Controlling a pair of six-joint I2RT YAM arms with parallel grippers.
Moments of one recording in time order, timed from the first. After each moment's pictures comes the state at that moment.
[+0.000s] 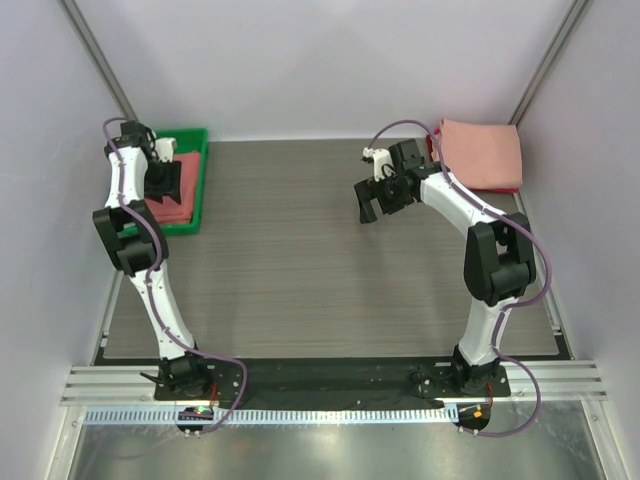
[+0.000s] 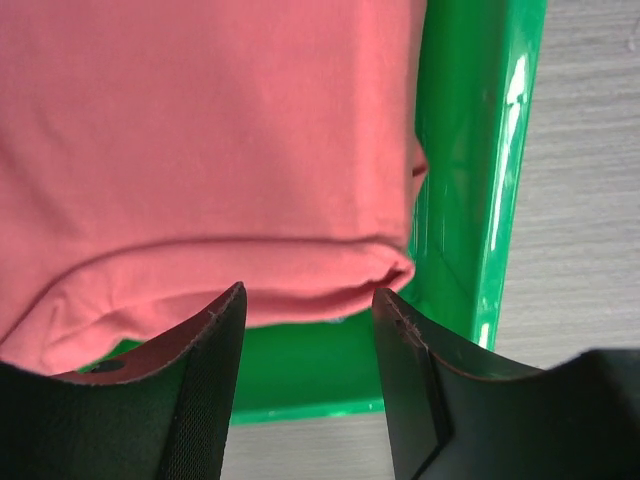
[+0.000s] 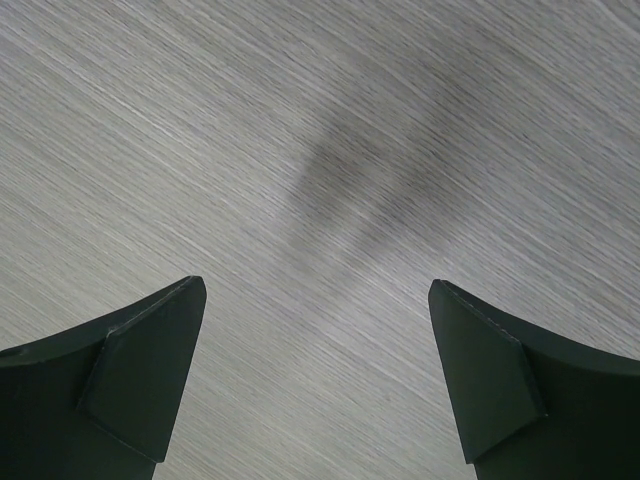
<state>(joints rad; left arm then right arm) 0.29 2.30 2.17 -1.09 0.16 0.31 0.31 1.88 1.50 -0.61 -0.28 -0.15</state>
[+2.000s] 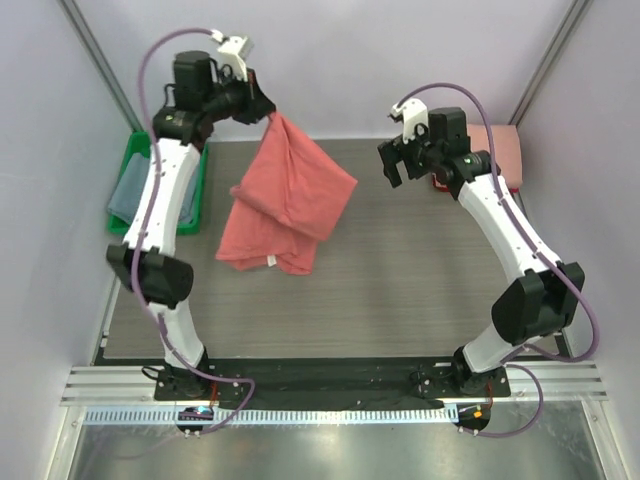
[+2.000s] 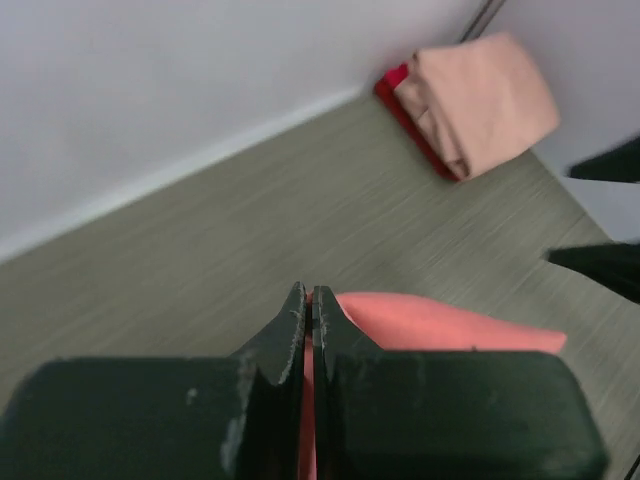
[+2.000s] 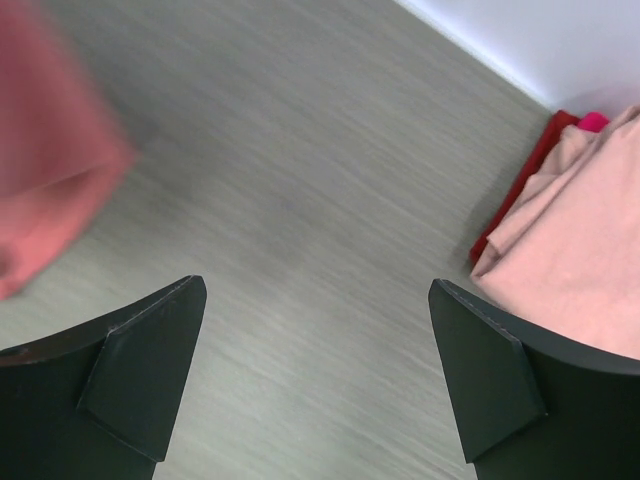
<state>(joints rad) -0.20 1.85 2.22 -0.63 0.52 -0.08 0.26 1.60 1.59 -0.55 -0.14 -0.29</state>
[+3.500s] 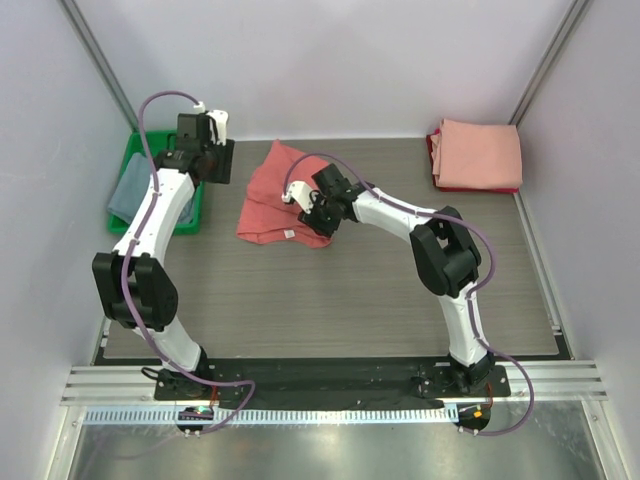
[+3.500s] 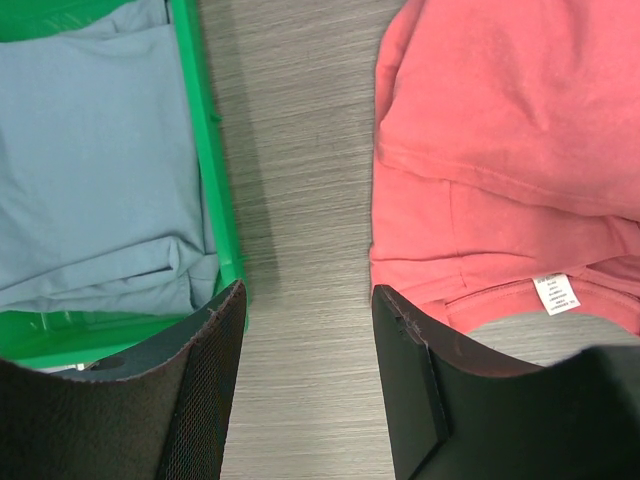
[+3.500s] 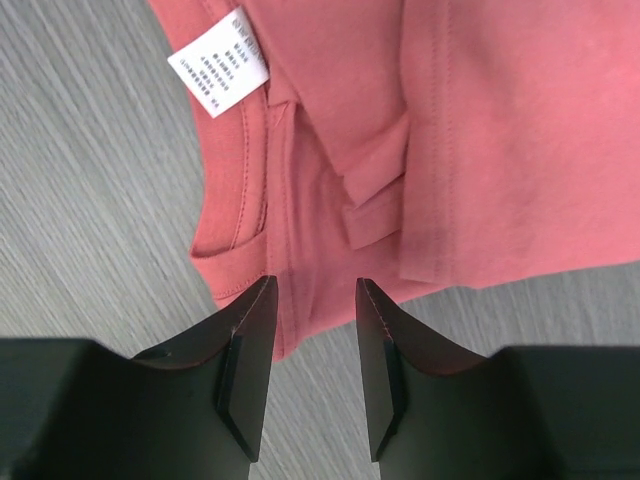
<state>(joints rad) -0.12 1.69 1.63 -0.66 -0.09 0.10 0.65 2.13 1.66 -0.47 -0.18 -0.55</state>
